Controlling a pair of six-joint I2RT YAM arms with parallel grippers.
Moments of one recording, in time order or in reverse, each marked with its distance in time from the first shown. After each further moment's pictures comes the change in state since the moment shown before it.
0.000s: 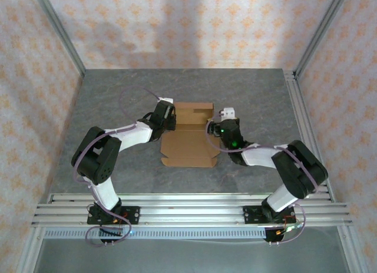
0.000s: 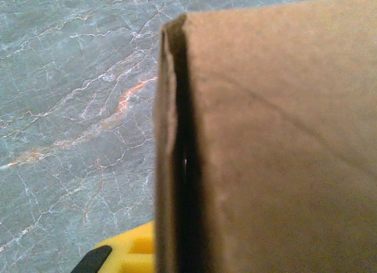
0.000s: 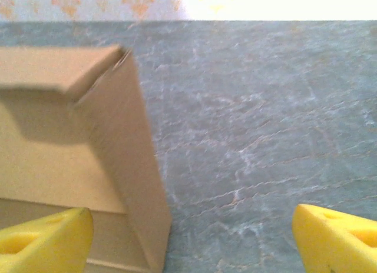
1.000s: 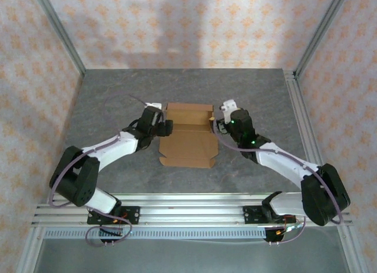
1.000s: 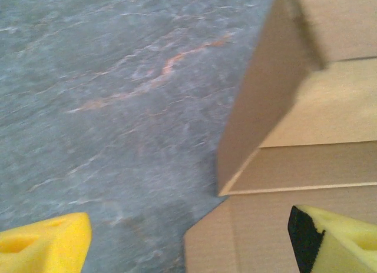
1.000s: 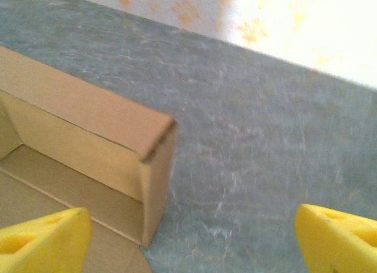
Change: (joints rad) left arm 0.042 -0.293 -0.197 -0.076 0.017 -0.035; right arm -0.020 -0.269 0.149 -0.444 -0.166 -0.317
